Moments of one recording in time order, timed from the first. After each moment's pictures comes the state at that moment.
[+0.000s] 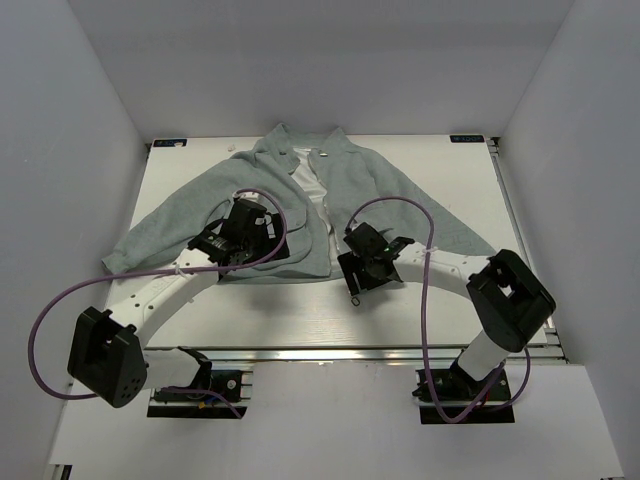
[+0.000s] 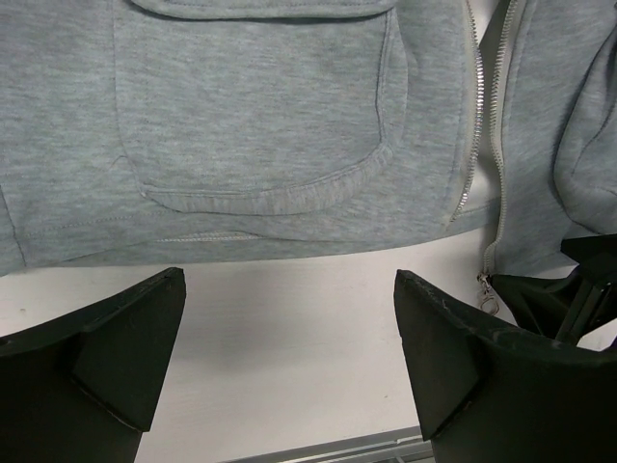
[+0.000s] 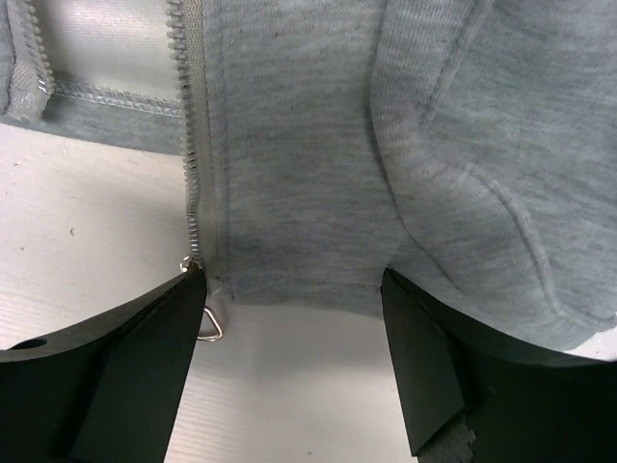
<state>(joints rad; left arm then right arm) -0.54 1.26 0.93 -0.52 -0.15 -0.59 0.79 1.61 0.93 -0.45 0.16 0.31</state>
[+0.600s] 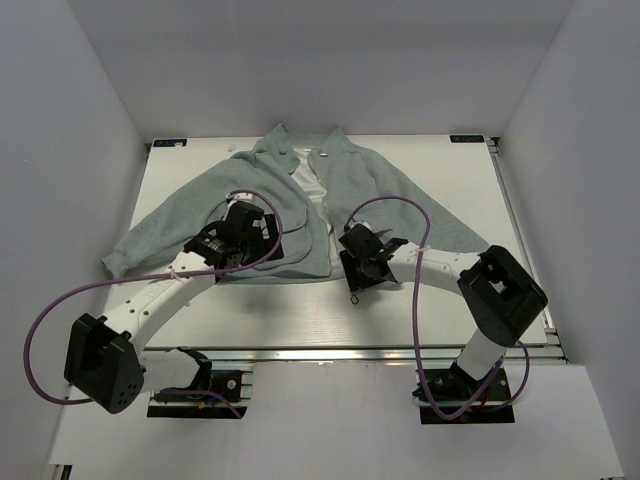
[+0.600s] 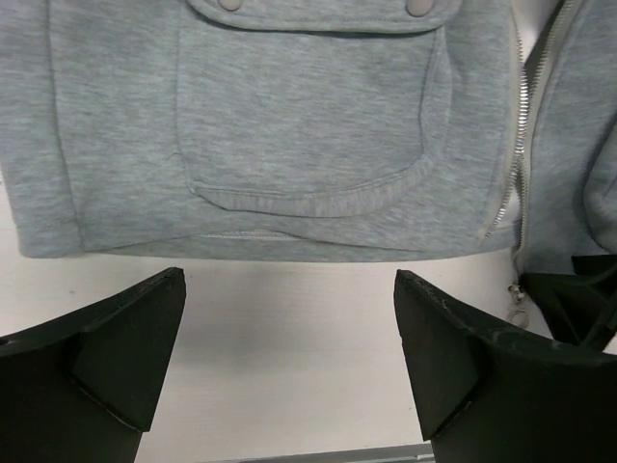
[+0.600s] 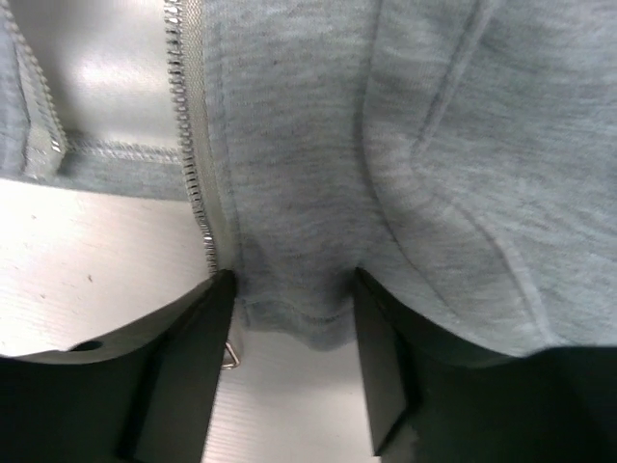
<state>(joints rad) -0.54 1.23 0.92 -0.56 -0.24 -0.59 0.81 1.67 0.93 -0.40 0.19 0.39</state>
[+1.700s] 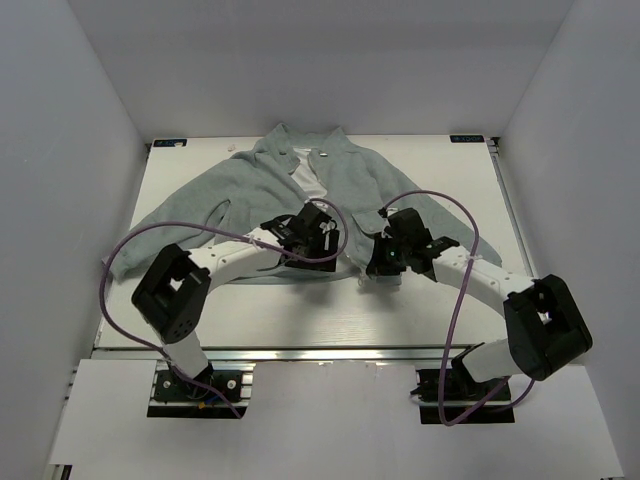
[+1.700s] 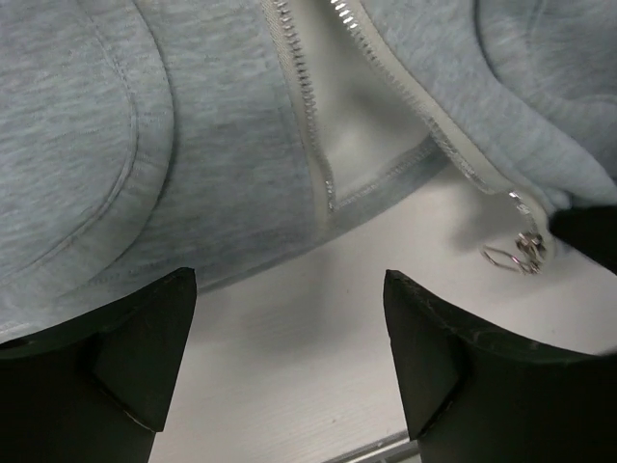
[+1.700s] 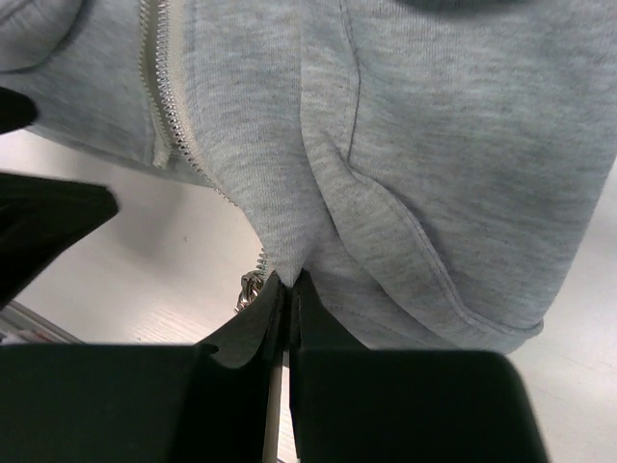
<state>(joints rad) -0.76 1.69 1.15 -0.45 -0.07 -0.53 0.55 1.40 0.79 -0.27 -0.18 0.41</state>
